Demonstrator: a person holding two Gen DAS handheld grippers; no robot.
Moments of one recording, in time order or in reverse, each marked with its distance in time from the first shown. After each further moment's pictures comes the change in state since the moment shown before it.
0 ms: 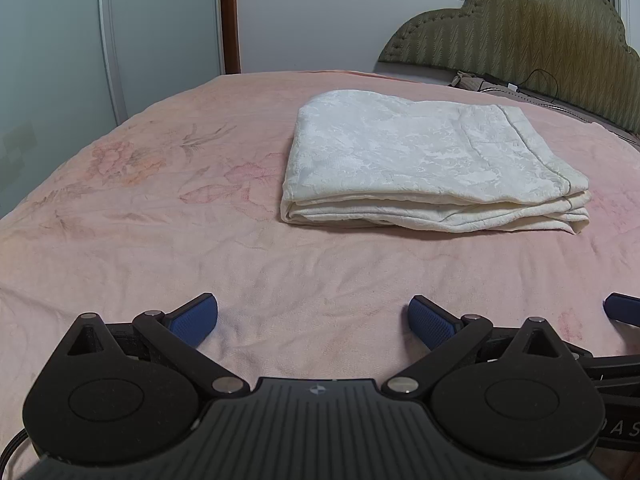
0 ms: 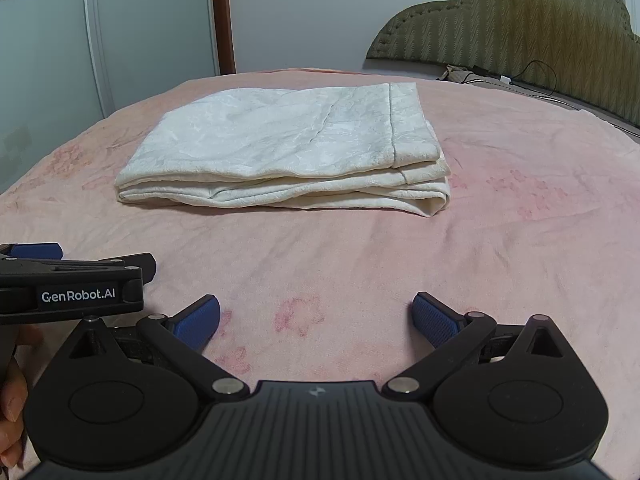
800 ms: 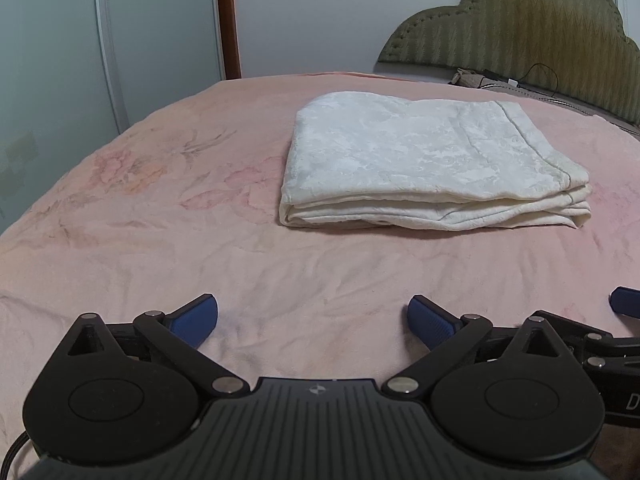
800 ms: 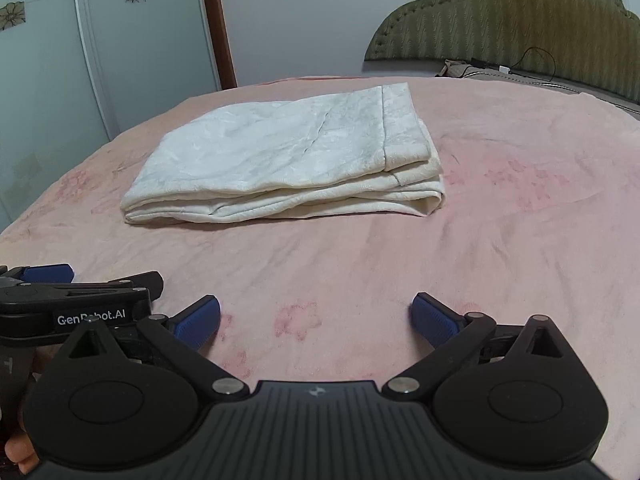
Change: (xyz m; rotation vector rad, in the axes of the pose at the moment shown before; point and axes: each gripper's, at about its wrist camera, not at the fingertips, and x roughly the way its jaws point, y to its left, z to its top) left arm -0.001 -0.005 0.001 0.020 -0.005 0.017; right arm -0.004 -0.011 -0.001 0.078 -0.026 0.054
